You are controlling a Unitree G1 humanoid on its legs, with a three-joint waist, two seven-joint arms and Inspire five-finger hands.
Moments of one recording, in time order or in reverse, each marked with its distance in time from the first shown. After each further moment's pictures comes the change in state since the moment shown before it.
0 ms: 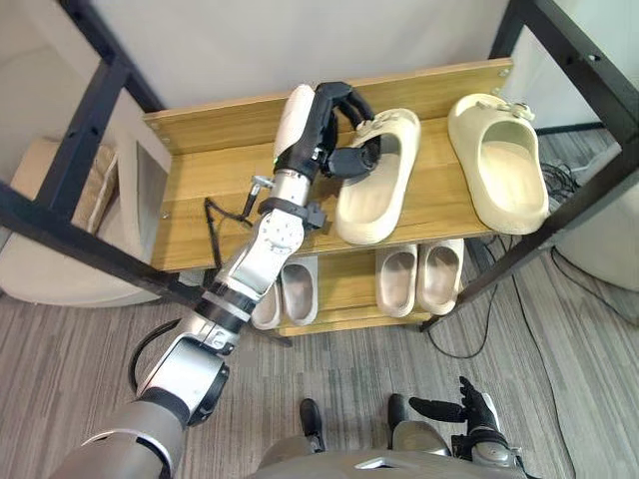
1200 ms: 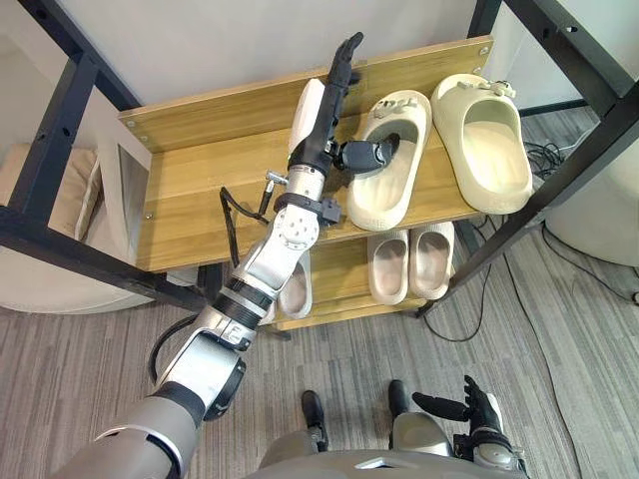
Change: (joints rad) left arm 0.001 -0.060 0.013 -0.005 -0.048 0.001 0.012; right arm 0.016 0.006 -0.012 -0.019 0.039 -0.021 -0.014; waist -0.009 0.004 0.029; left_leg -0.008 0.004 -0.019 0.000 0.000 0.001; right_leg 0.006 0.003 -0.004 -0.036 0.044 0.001
